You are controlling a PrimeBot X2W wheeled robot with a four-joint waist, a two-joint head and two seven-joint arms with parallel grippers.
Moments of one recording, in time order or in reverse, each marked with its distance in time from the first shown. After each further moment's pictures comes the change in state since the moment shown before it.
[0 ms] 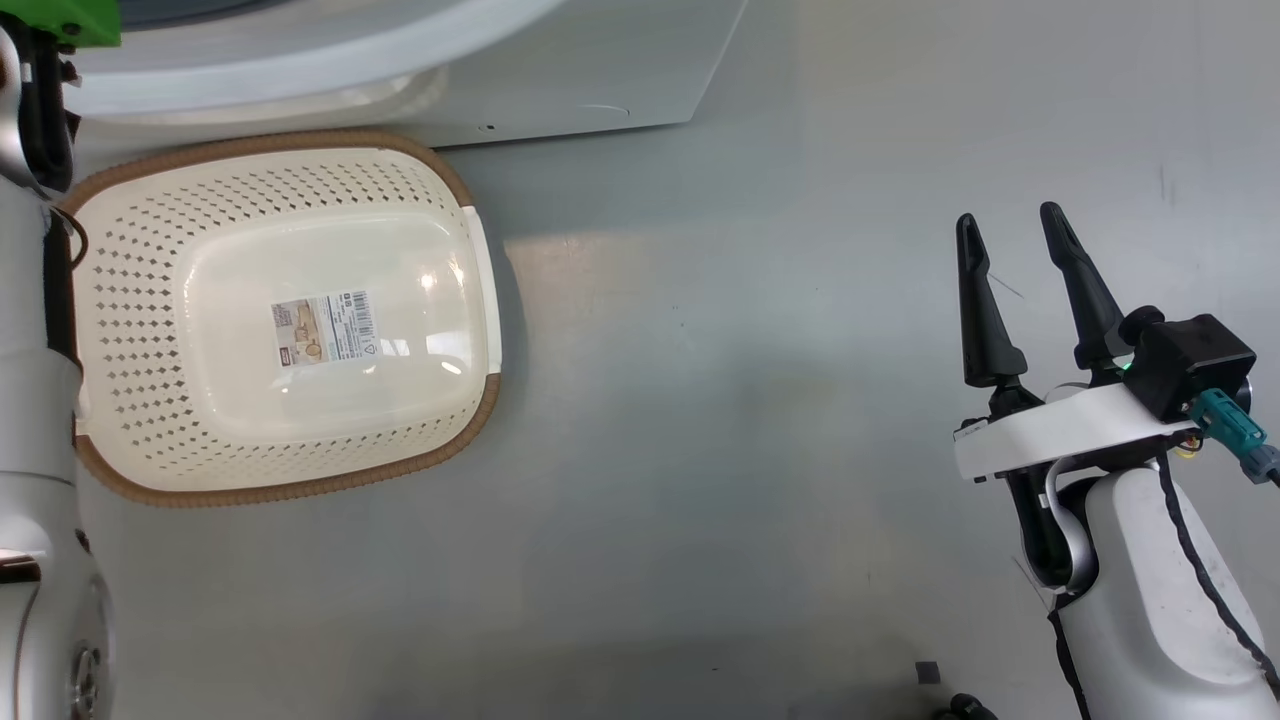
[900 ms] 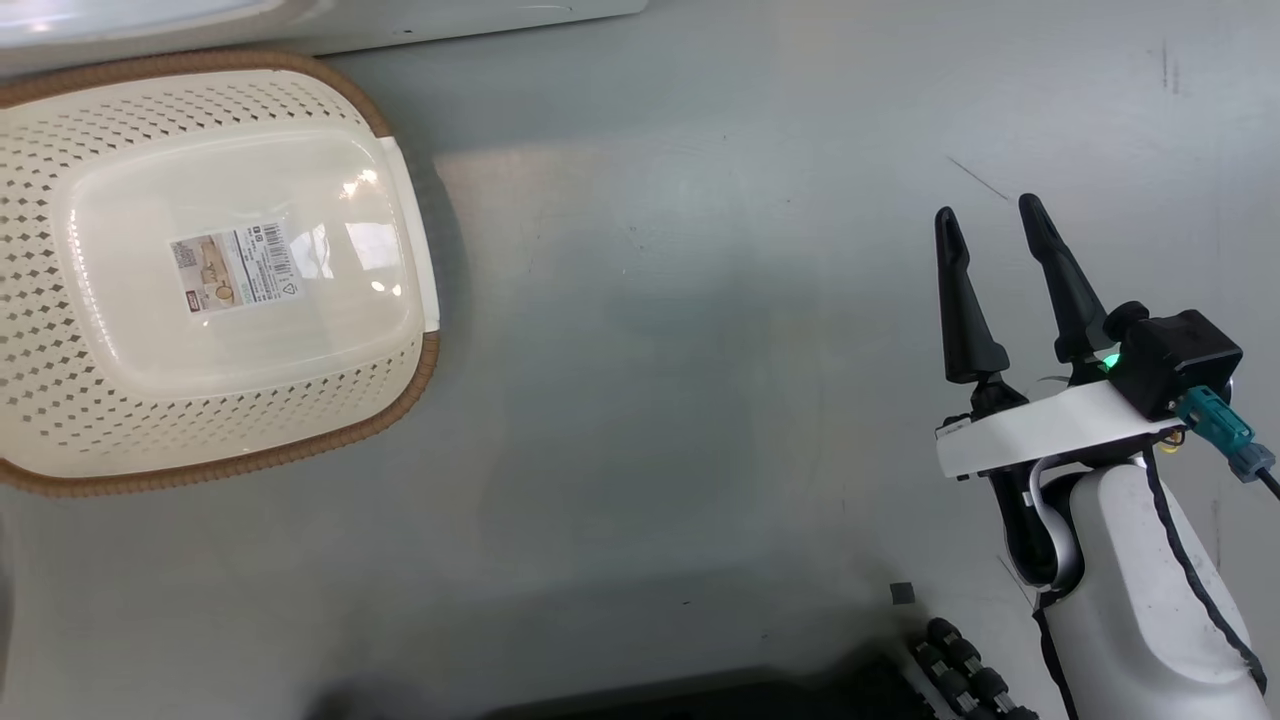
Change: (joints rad) left arm -0.191 0.064 0.011 -0.033 0.030 0.000 0.047; right arm -0.004 0.010 0.026 -0.020 0.016 0.000 0.000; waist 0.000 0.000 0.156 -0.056
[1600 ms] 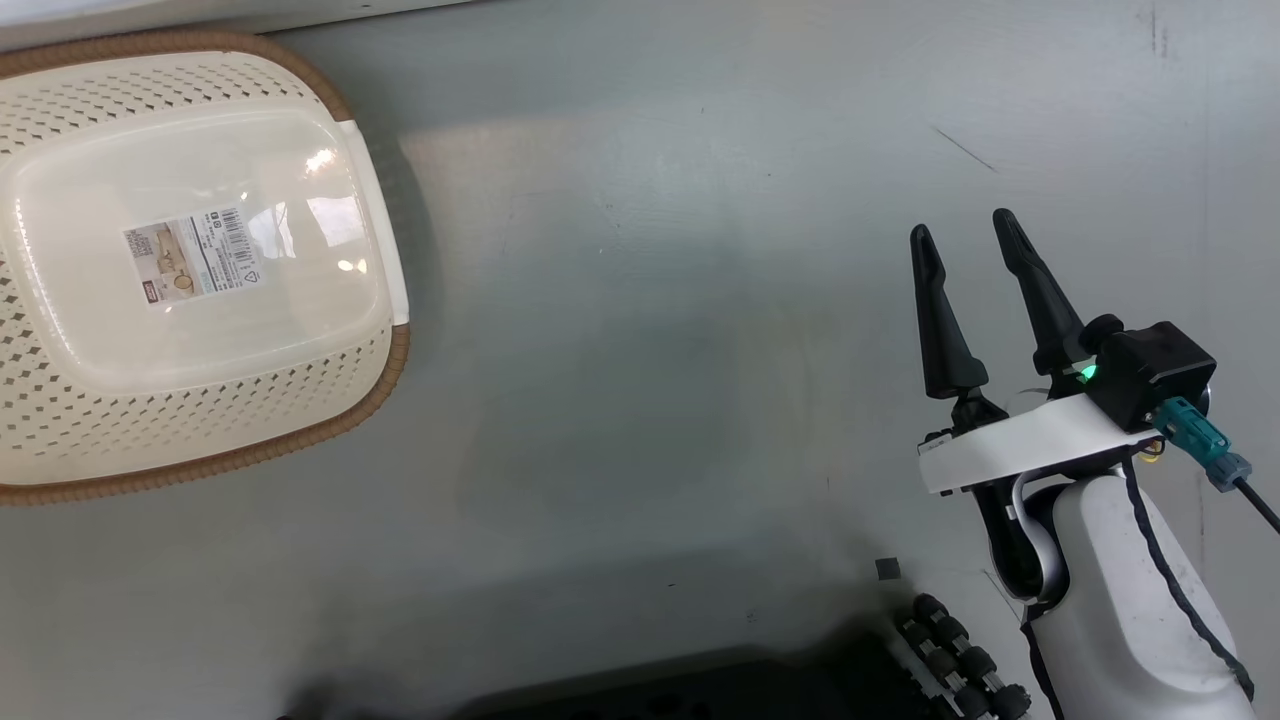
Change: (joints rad) left arm -0.014 0.036 0.000 -0.095 0.014 0.000 0.097; right arm 0.014 0.000 0.034 -0.003 0.003 0.000 0.000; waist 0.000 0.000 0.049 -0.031
